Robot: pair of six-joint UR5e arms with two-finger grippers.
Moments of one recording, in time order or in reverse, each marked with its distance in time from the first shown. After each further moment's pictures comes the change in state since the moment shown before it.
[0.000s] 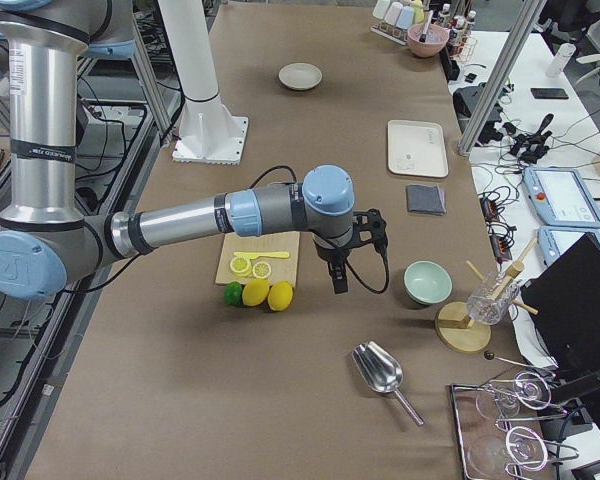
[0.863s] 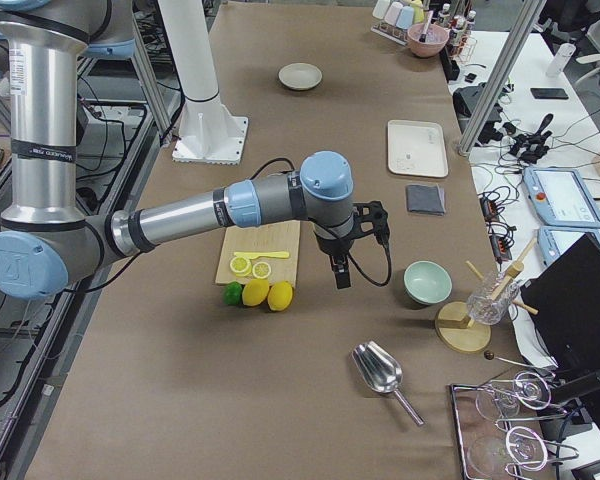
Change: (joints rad) left arm 0.114 -0.003 0.021 -0.154 -0.319 -0.061; right arm 0.001 0.010 0.020 -0.010 -0.056 0.031
